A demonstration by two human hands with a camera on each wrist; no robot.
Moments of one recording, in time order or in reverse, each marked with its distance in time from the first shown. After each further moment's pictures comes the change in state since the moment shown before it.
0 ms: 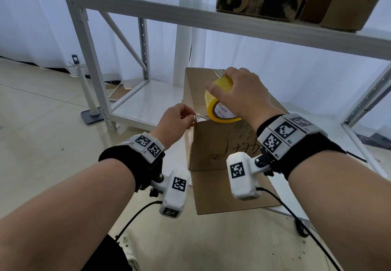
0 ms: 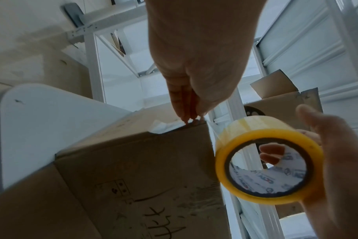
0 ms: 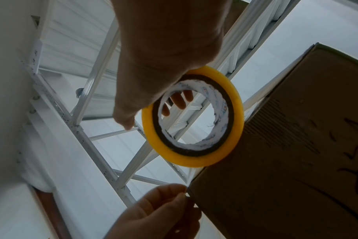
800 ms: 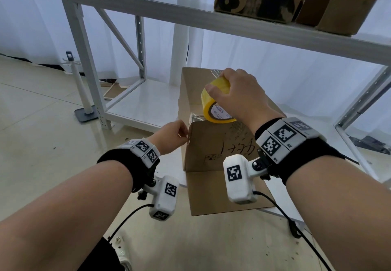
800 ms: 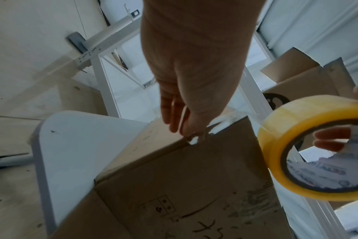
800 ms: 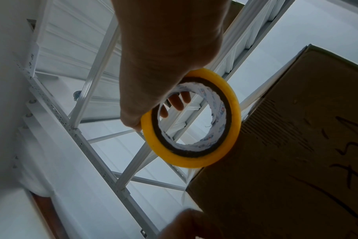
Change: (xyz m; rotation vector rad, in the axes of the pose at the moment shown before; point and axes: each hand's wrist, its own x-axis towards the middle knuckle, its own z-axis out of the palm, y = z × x) left_hand 0.001 -0.026 0.002 0.409 -0.304 -0.028; right_hand 0.000 0.004 0.002 -0.017 -0.001 -0.026
